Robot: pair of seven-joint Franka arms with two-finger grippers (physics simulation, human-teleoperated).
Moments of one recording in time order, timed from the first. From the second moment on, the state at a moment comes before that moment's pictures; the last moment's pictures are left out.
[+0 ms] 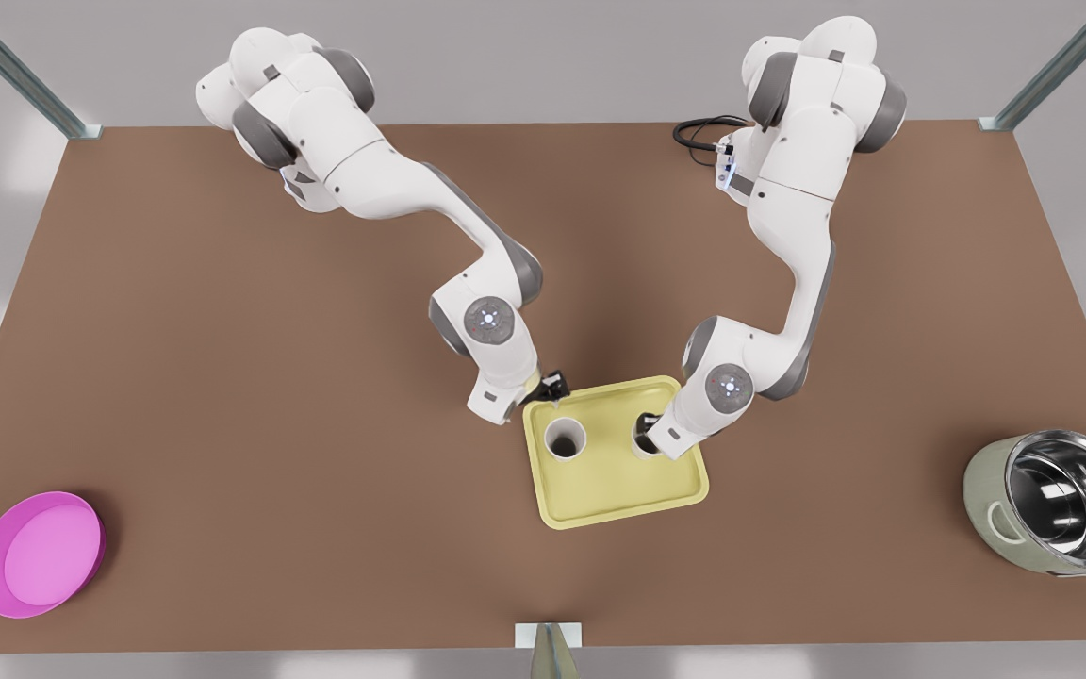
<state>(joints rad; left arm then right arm) -0.39 0.70 -0.01 -1.60 -0.09 2.29 -0.28 0.62 0.79 0.09 -1.27 -0.01 2.24 0.45</state>
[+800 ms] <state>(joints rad) 0.05 0.68 0.00 -1.47 -0.06 2.10 -0.13 0.63 0.98 0.08 -1.15 -0.05 2.39 0.56</state>
